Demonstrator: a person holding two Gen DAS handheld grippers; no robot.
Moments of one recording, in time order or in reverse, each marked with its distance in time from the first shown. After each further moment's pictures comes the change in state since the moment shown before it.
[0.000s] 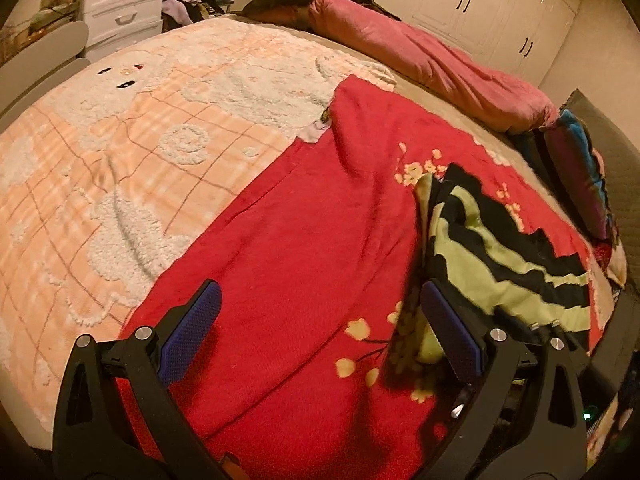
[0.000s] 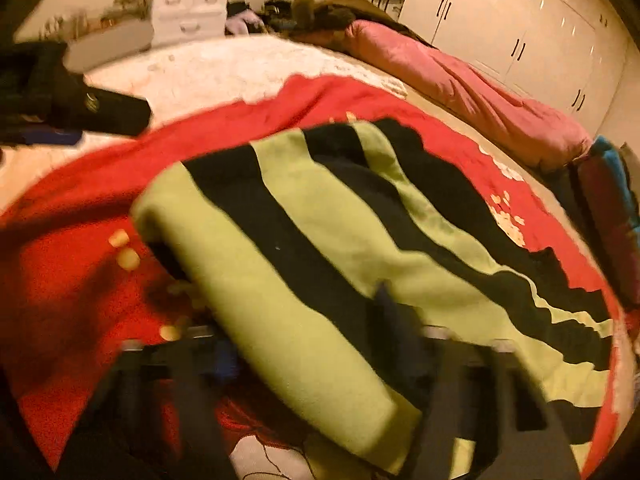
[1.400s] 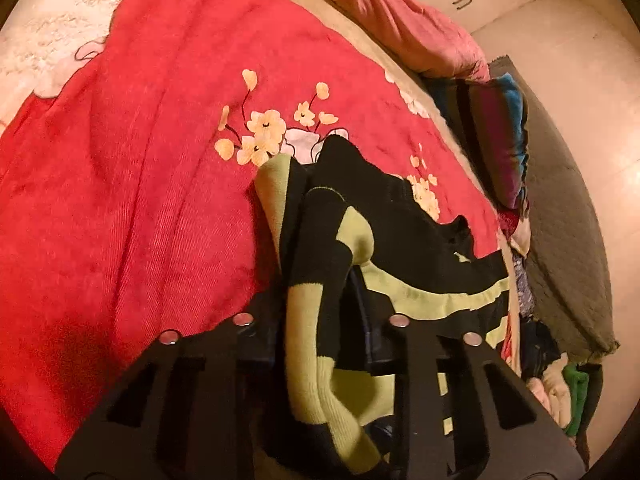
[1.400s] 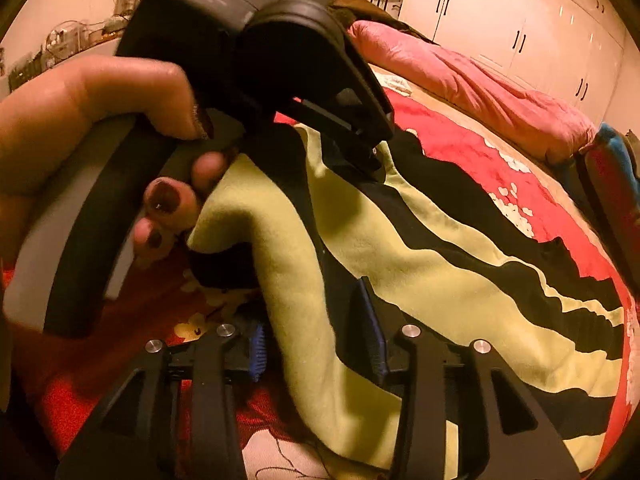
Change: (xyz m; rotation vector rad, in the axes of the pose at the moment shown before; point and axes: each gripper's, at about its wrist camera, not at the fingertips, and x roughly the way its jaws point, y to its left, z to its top) left arm 0.147 -0.076 0.050 -0.025 0.332 -0.472; right arm -0.002 0.005 -0.001 0.032 0.015 0.018
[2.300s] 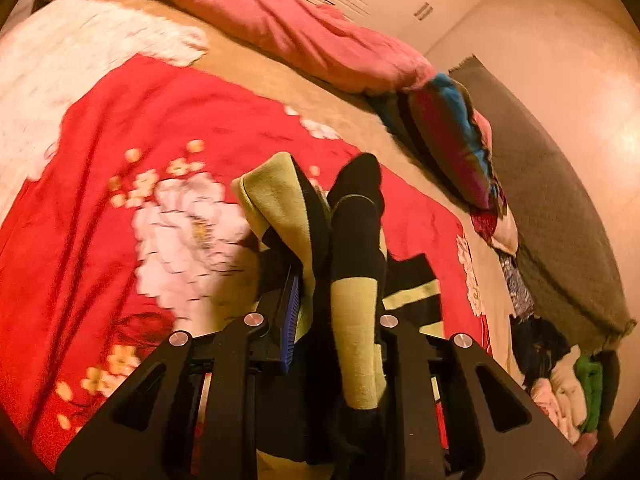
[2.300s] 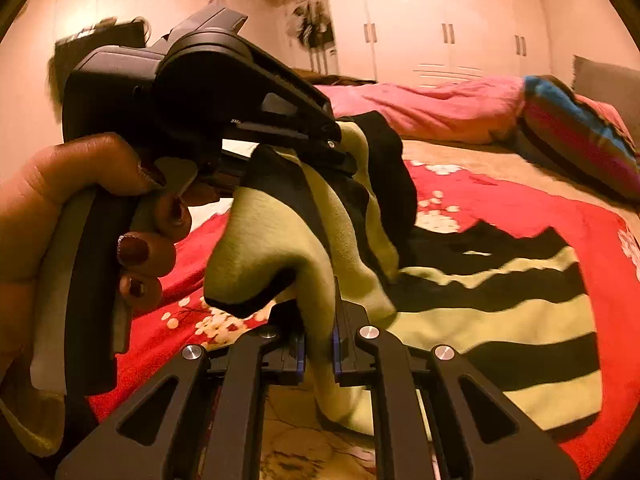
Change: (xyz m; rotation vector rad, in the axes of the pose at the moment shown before) left arm -0.034 -0.160 -0.024 0.152 -0.118 0.048; right arm -0.111 -0.106 -0.029 0.348 -0.252 0.071
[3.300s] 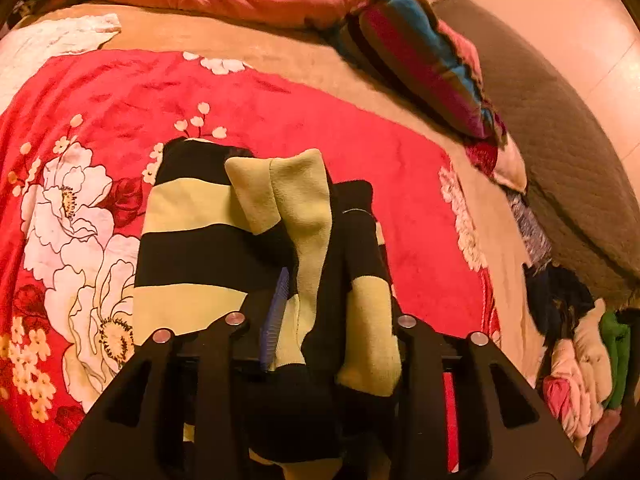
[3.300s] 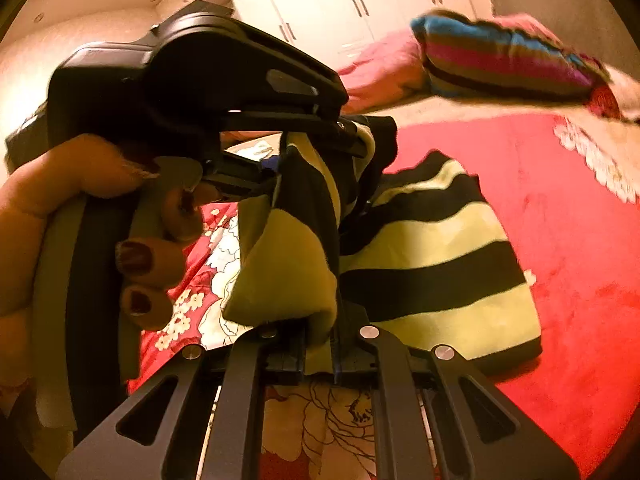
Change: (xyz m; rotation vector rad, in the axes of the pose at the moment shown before) left arm 0.093 -0.125 -0.040 0.144 0.173 0.061; right arm -0.051 -0.104 -0.045 0.332 0.007 -0.038
